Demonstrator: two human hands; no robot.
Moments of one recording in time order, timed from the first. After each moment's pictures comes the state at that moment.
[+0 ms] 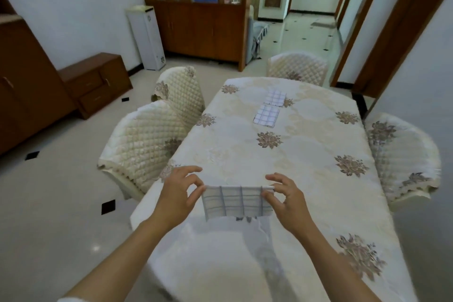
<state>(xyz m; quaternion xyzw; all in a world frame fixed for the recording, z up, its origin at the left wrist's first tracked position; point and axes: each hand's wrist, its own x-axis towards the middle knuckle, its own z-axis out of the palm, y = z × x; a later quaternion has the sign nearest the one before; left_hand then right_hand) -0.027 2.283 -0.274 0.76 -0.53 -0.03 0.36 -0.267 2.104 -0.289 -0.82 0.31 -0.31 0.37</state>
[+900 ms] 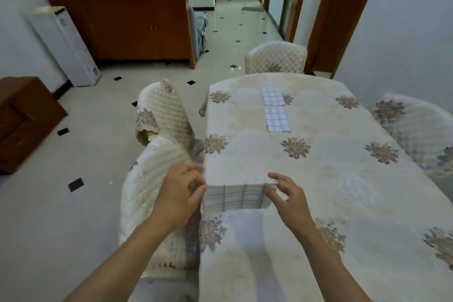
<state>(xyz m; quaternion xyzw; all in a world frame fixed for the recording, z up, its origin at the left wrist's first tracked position) 0.289 2.204 -0.248 0.69 -0.64 -0.11 0.33 0.025 2.111 -0.313 -0.67 0.48 -0.39 0.40</state>
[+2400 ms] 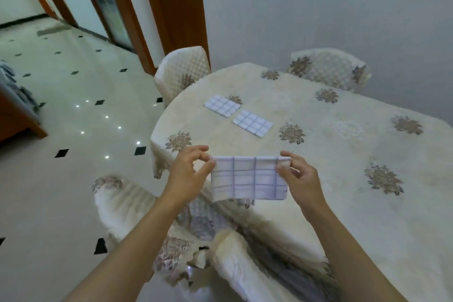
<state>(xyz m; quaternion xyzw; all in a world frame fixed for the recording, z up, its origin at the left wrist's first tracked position) 0.561 1.836 -0.219 0.40 -0.77 -0.42 0.28 0.340 1.988 -0.268 -0.31 0.67 -0.62 0.26</state>
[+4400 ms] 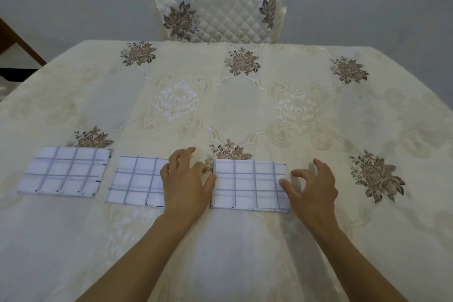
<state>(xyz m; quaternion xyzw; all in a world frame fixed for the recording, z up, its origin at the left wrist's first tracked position) 0.164 1.639 -0.459 0.19 -0.97 -0.14 0.07 0.084 1.891 -0.460 -0.01 0.96 -0.27 0.03</state>
